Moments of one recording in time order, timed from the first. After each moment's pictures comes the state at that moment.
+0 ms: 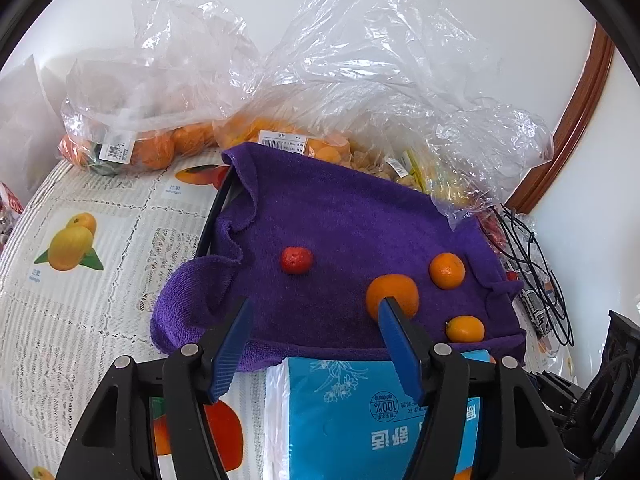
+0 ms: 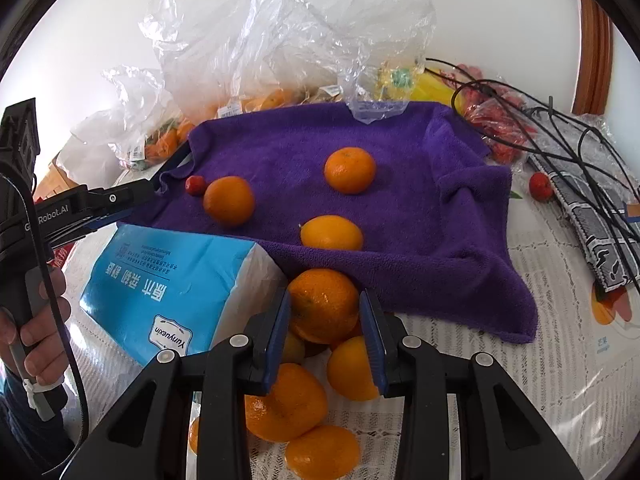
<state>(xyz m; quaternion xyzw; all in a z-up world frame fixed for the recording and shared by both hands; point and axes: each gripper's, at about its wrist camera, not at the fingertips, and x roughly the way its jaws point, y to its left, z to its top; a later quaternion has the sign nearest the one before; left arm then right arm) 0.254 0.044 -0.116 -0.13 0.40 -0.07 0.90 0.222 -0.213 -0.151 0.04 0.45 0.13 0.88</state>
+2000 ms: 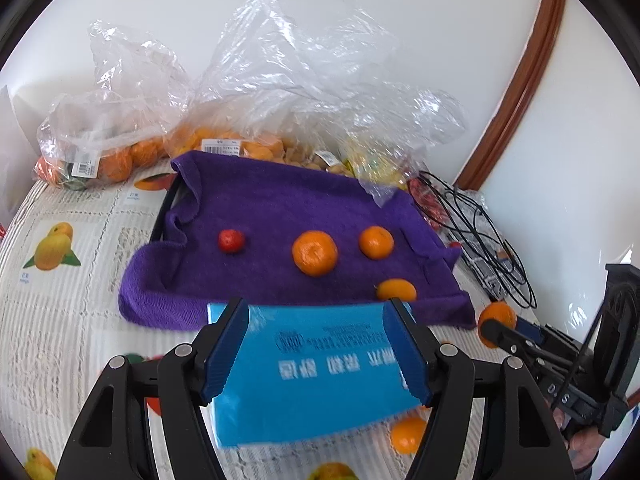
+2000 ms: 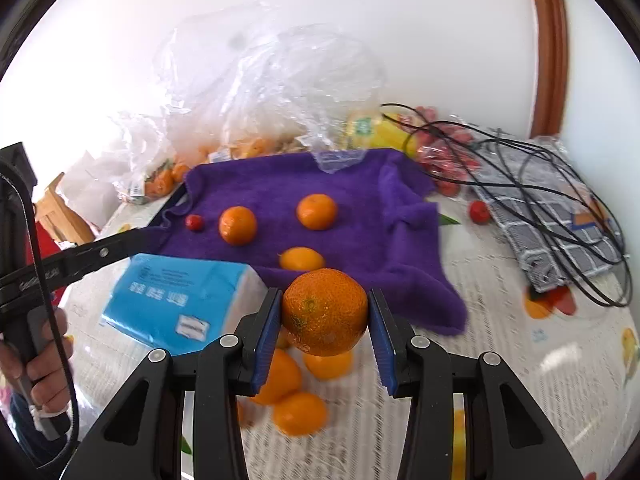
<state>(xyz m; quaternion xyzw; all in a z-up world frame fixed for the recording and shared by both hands) 0.204 0.008 -0.091 -0.11 0.39 -0.15 0.90 0.179 -0.247 -0.108 0.05 0.40 0.08 0.91</state>
